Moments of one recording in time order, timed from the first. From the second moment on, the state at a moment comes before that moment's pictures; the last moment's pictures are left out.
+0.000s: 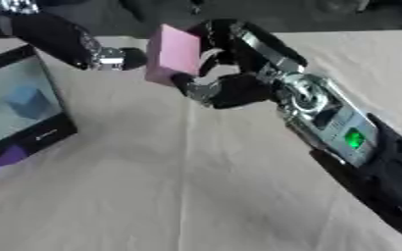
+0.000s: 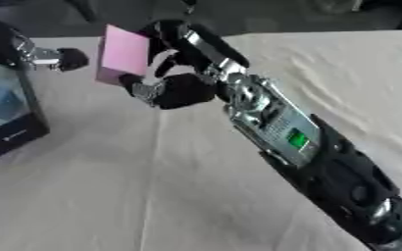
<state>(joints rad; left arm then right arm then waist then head) -1.12 0.59 -0.50 -1.60 -0.31 0.07 -0.75 -0.69 -0.46 0.47 -1.90 -0.15 0.35 -0.08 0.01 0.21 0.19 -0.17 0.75</state>
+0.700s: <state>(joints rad) -1.12 0.59 -0.51 -1.61 -0.30 0.02 -0.88 -0.69 -0.46 0.49 -1.92 -0.13 0.39 -0.08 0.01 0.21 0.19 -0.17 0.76</state>
